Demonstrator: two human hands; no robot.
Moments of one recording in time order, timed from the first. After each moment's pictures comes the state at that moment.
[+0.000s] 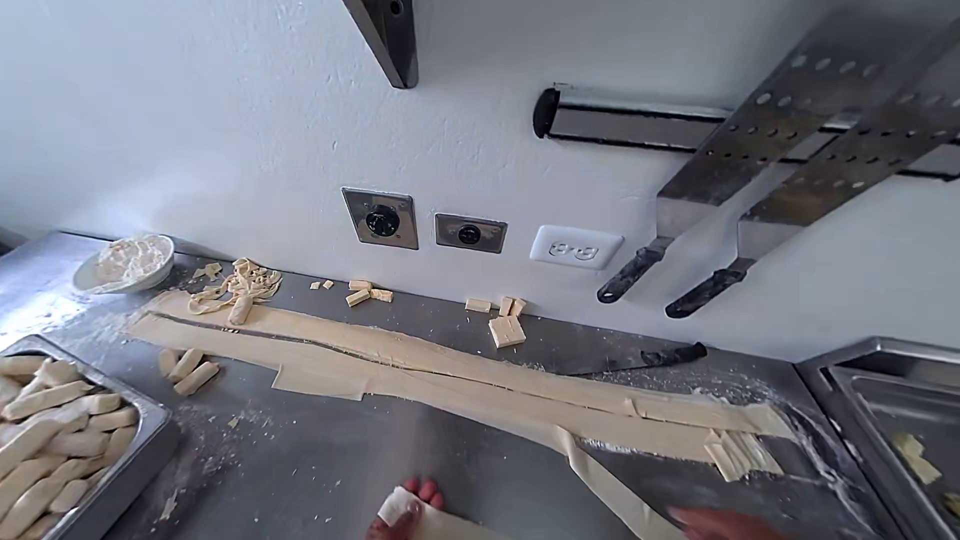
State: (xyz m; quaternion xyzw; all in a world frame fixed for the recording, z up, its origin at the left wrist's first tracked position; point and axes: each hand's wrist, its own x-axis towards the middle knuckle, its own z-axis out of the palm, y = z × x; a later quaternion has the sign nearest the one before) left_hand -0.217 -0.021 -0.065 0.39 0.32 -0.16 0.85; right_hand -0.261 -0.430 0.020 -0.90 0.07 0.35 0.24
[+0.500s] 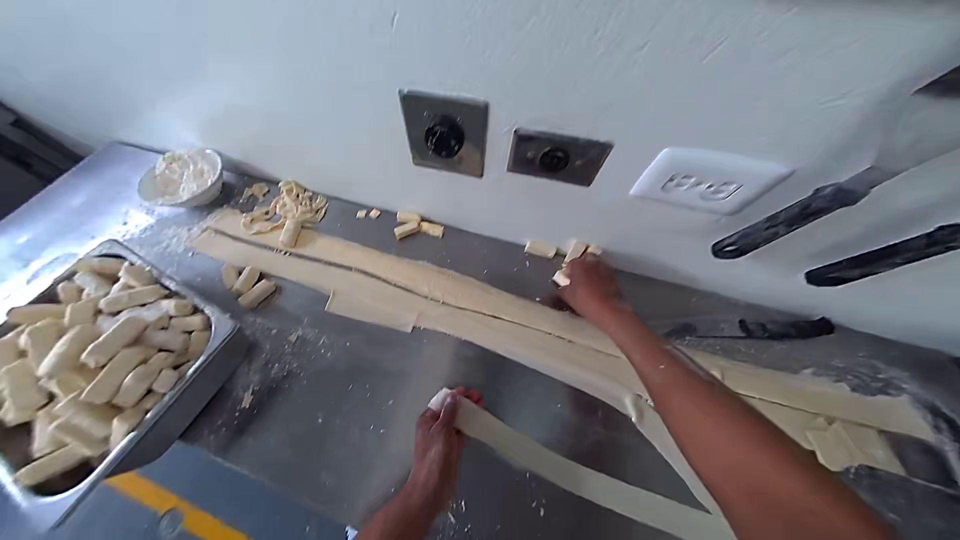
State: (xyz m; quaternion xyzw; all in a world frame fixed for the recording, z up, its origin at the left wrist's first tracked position) left_hand -0.184 -0.023 -0.072 0.47 0.33 -0.12 0.81; right_hand 0.012 -0.260 -0.042 -0.98 0.06 0.13 0.14
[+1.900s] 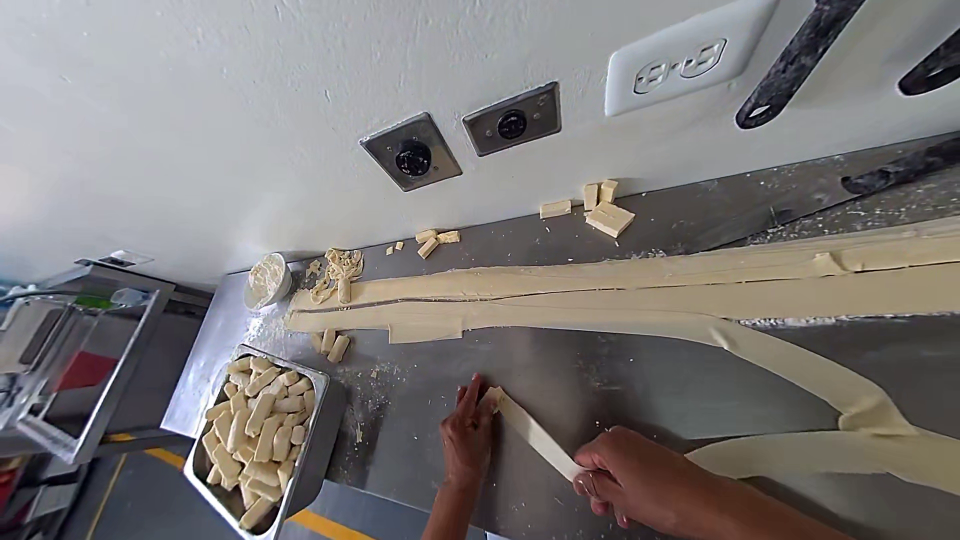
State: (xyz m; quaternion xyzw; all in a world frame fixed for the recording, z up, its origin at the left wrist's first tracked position) left_hand -0.186 0.069 -0.107 0.92 -0.12 0.10 0.37; right_hand -0.214 -0.186 -0.023 -0.74 -0.13 0.49 0.45
